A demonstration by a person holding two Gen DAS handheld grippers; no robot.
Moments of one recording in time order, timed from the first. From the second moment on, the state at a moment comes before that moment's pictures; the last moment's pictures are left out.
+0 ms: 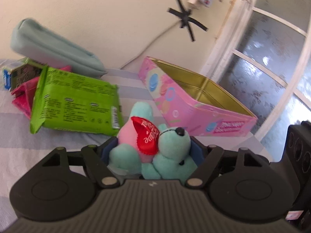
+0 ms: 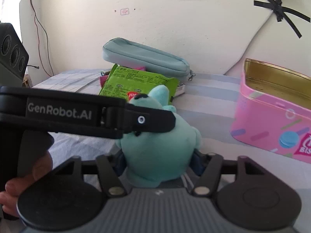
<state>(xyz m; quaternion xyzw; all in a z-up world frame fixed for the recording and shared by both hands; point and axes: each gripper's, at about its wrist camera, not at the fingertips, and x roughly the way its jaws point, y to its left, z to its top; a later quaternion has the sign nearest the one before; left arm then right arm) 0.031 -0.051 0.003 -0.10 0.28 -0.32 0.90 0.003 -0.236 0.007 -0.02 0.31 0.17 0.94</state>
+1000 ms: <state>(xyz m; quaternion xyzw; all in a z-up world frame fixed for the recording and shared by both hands) 0.006 -0.235 0.077 0.03 0.24 -0.43 0.87 -0.073 -0.380 0.042 0.01 0.21 0.04 0.98</state>
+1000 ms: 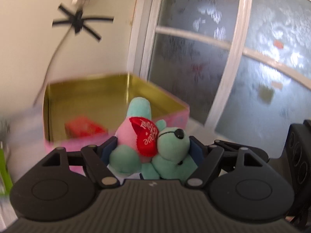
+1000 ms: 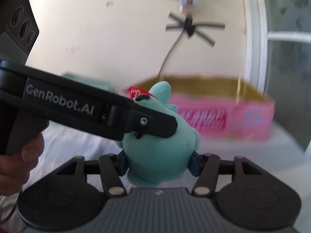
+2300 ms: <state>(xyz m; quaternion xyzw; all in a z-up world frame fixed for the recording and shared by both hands) 0.033 -0.100 0.027 0.02 0.26 -0.23 0.94 -0.041 -0.346 0.028 0.03 0.12 -0.01 0.99</state>
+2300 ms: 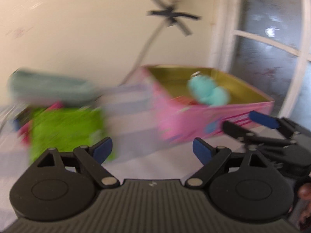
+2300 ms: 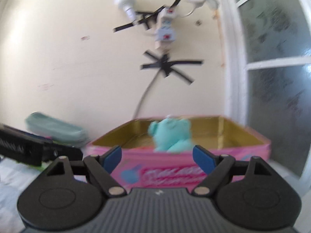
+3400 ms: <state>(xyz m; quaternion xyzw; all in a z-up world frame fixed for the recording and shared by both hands) 0.056 0.077 -0.004 -0.27 0.29 -0.10 0.91 0.122 -0.196 0.004 0.14 0.34 0.22 0.90</state>
